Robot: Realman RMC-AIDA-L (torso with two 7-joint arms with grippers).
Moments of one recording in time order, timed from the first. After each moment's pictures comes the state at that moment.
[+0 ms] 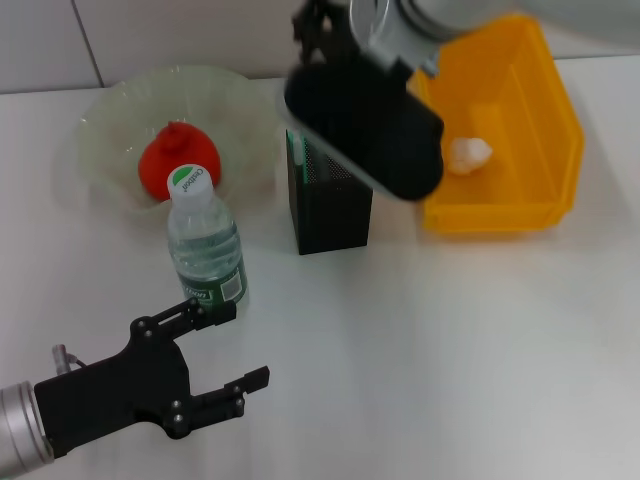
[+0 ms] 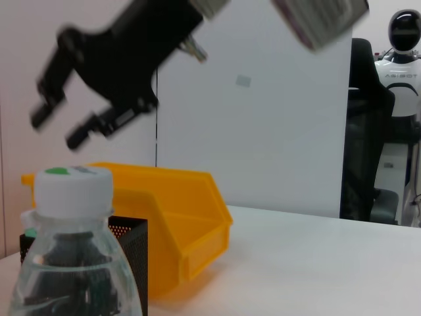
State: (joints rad) left arm -0.30 -2.07 1.14 0.40 1.48 1.55 -0.77; right arm 0.91 2.05 -1.81 -1.47 -2.92 -1.29 1.50
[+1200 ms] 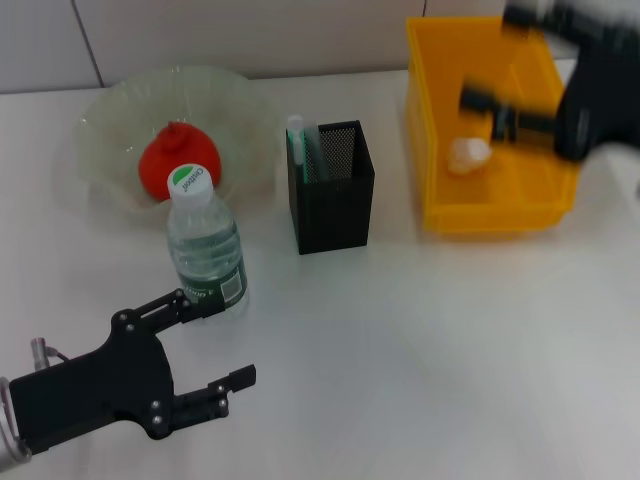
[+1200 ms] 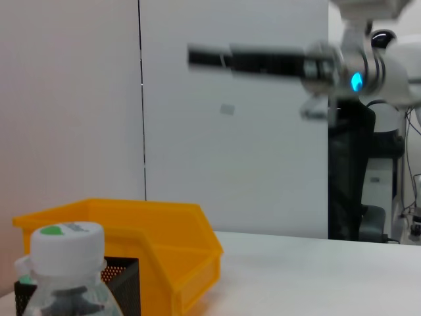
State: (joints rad) left arm -0.30 -2.04 1.11 0.41 1.49 1.64 -0.74; right arm 0.08 2.08 -1.13 -1.35 -1.33 -1.37 1.34
